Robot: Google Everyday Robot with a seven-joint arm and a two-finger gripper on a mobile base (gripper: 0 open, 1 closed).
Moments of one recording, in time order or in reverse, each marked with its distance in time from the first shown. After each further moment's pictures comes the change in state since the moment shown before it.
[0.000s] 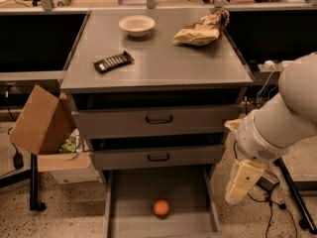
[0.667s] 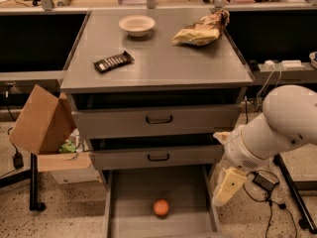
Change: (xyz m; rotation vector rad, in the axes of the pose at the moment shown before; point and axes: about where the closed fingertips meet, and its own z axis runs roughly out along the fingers) arm 0.005 -0.007 0.070 -0.042 -0.094 0.003
